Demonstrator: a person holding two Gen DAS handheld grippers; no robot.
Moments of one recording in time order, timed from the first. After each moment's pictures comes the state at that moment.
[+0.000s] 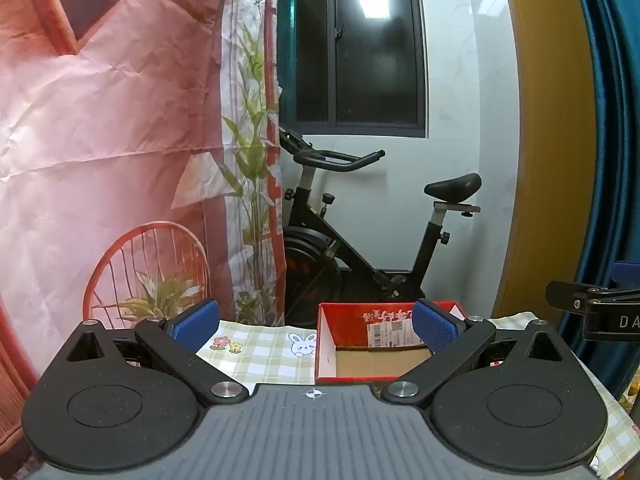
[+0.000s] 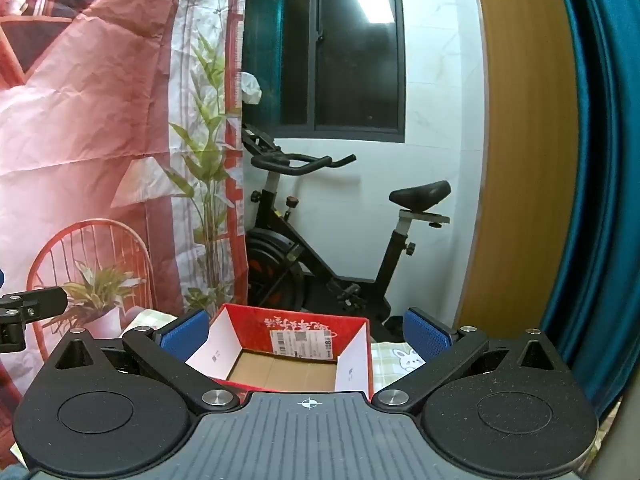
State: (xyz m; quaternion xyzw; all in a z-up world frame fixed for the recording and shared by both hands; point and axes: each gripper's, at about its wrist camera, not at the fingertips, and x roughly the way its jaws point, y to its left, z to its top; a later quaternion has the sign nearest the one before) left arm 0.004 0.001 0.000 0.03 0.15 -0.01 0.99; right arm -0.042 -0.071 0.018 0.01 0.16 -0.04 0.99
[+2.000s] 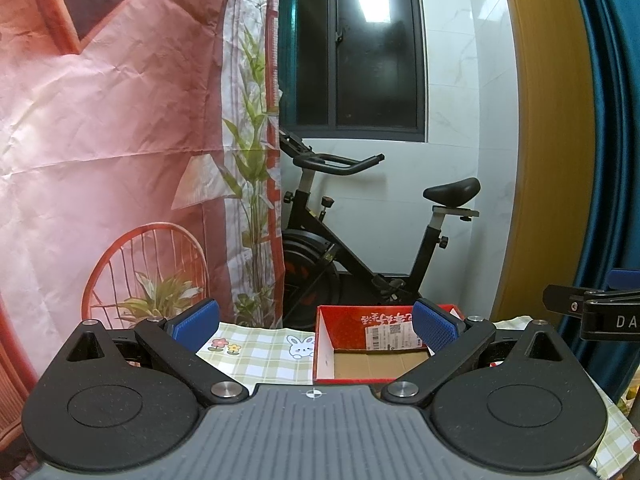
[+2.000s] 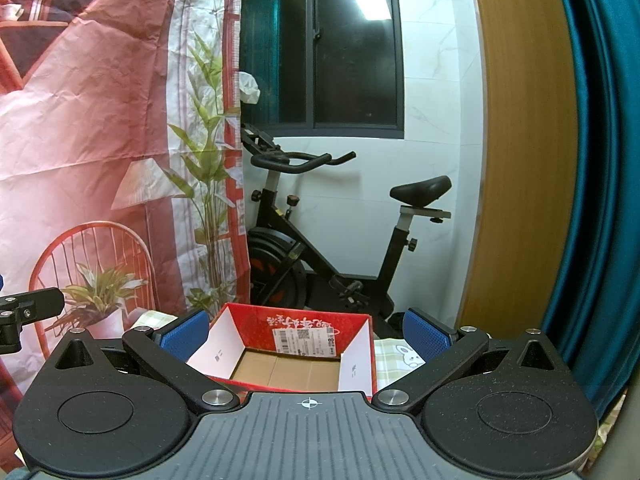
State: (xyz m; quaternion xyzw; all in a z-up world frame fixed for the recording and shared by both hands) left arm 0.003 0.002 -0.001 0.02 0.15 -0.01 0.99; right arm -0.041 -0.072 0.017 0.02 0.16 -0.04 0.99
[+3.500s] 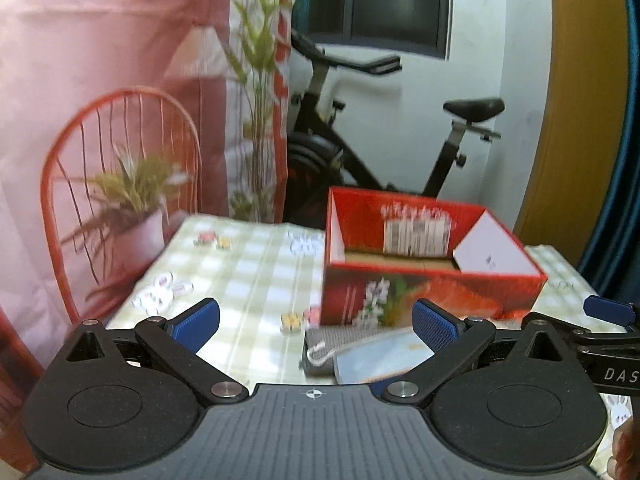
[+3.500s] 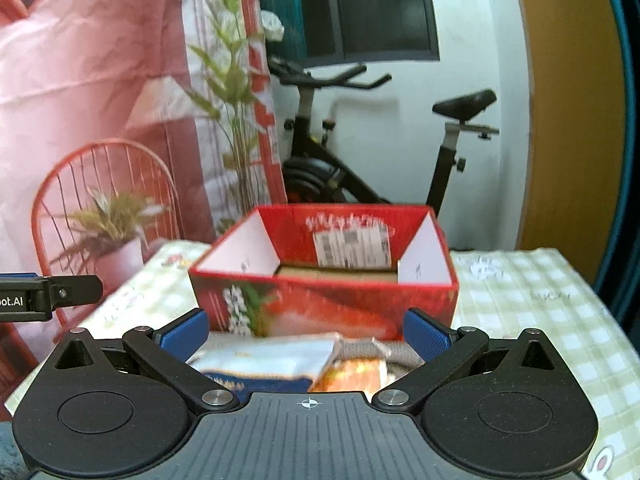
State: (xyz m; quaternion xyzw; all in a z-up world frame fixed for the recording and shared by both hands) left arm 0.065 0.030 -0.141 -0.01 0.26 -0.01 0.96; right arm 0.017 -0.051 -0.149 0.06 0.23 0.02 0.97
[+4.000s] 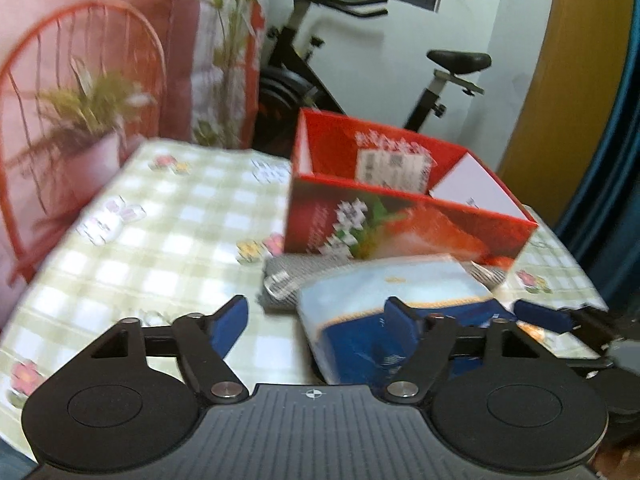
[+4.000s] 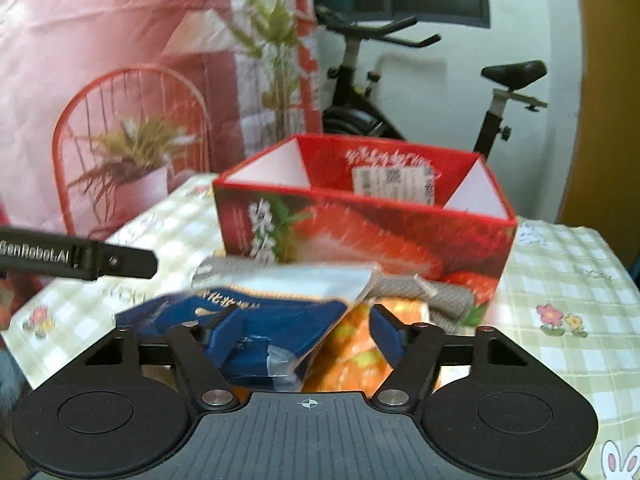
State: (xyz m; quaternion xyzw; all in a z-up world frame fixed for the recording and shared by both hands) left arm 0.084 0.031 -0.193 -0.06 0.34 -0.07 0.94; right arm 0.027 -0.036 -0.207 0.02 0.30 0.08 0.95
